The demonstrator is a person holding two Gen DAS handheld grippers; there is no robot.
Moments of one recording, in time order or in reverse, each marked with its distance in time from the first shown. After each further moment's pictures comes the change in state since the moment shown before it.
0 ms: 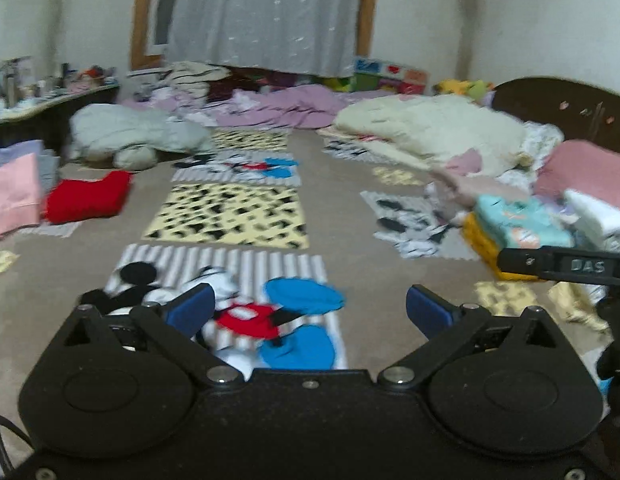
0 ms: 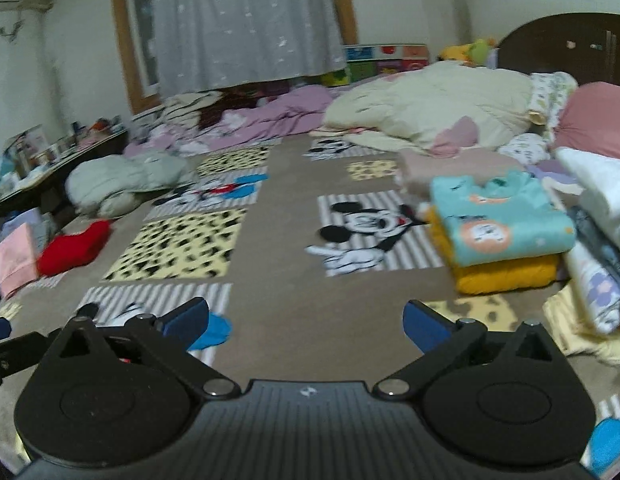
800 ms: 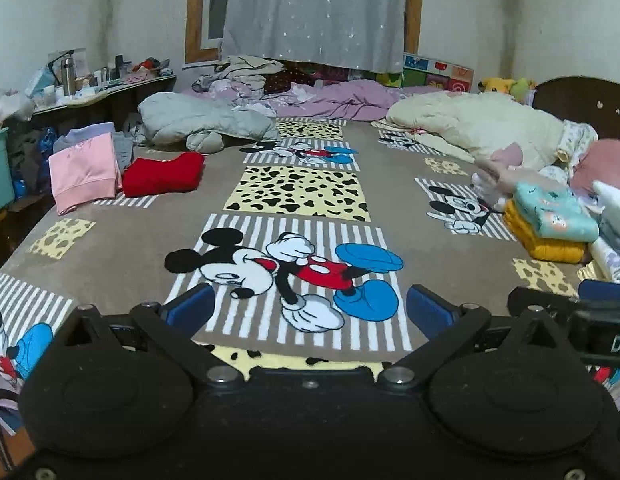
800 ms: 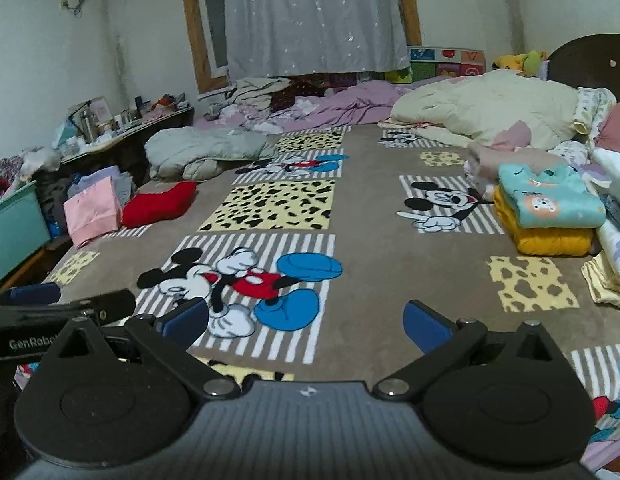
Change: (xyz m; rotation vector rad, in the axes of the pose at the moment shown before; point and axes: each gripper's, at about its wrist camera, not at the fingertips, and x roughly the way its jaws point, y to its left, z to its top) left arm -0.073 0.035 -0.028 -0.049 0.018 0.119; right arm -0.102 0.113 -0.066 -0.087 0.017 0.109
